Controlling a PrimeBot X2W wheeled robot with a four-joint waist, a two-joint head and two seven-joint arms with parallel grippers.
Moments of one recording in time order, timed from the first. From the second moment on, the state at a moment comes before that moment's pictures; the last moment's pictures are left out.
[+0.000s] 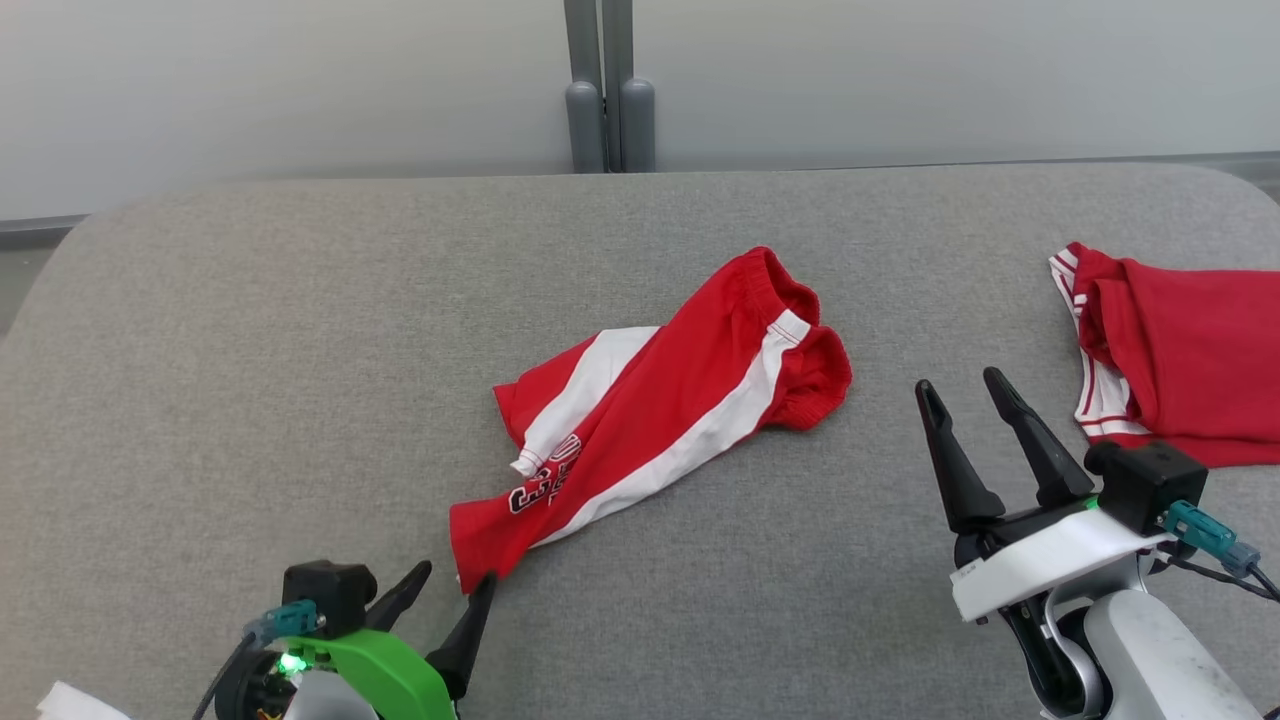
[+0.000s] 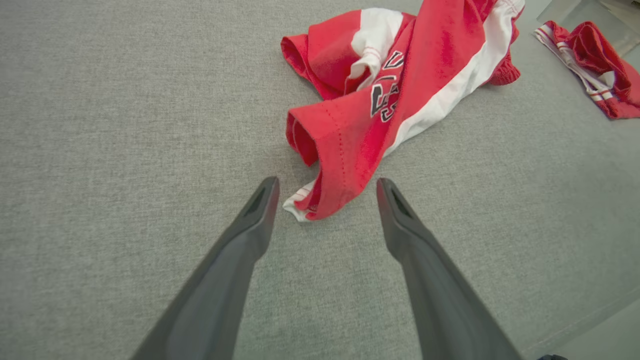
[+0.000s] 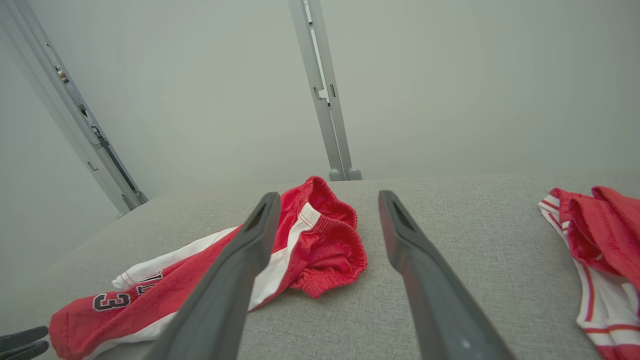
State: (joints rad) left arm -0.11 0.39 -0.58 0.23 -0.72 0.00 0.04; right arm -0.16 -0.24 0.24 0.19 0.48 0.13 -0.26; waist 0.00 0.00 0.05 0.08
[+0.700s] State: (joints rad) left arm -0.29 0.39 -0.44 0.27 -0.84 -0.01 0.01; right arm -0.20 -0.22 0.23 0.18 0.46 0.13 -0.26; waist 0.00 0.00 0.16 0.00
